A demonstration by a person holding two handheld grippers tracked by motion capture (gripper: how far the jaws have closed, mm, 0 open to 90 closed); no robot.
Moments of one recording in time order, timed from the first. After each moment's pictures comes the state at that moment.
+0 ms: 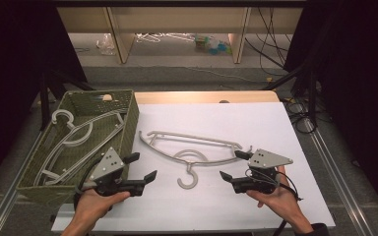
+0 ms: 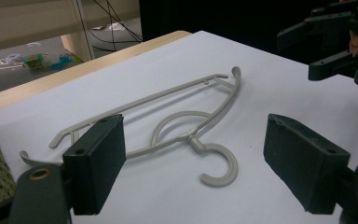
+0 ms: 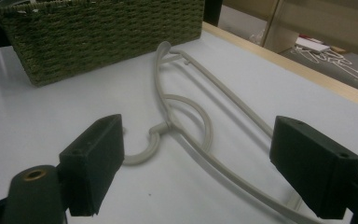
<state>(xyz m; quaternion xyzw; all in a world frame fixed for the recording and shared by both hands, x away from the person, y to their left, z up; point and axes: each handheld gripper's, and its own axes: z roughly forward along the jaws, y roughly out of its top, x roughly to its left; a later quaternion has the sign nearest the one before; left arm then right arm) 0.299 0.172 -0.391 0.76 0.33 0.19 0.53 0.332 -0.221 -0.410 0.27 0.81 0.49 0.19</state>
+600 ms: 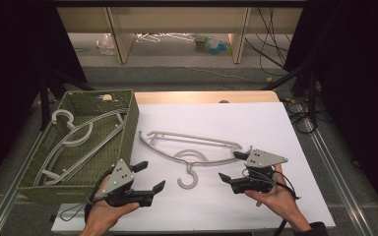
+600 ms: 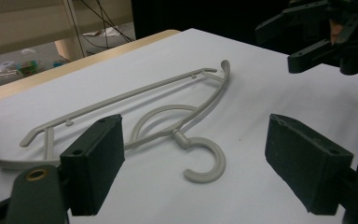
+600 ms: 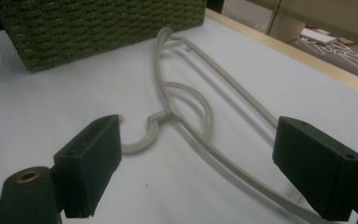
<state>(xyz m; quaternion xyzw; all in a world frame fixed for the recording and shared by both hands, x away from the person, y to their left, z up) 0.285 0.153 -0.415 0.76 0.31 0.20 0.54 0.340 -0.218 -0.420 0.26 0.82 0.48 0.19</state>
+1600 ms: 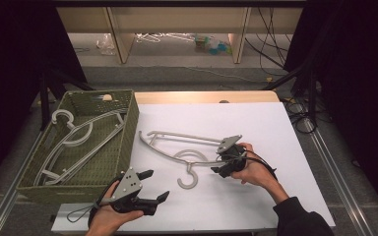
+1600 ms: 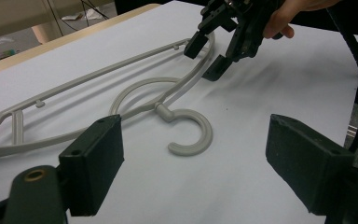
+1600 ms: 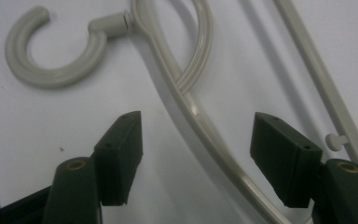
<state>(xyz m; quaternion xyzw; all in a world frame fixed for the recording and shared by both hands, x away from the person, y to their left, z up) 0.283 0.147 -0.434 0.79 0.28 0.17 0.51 0.426 -0.177 -0.464 0.20 0.93 0.28 0.13</state>
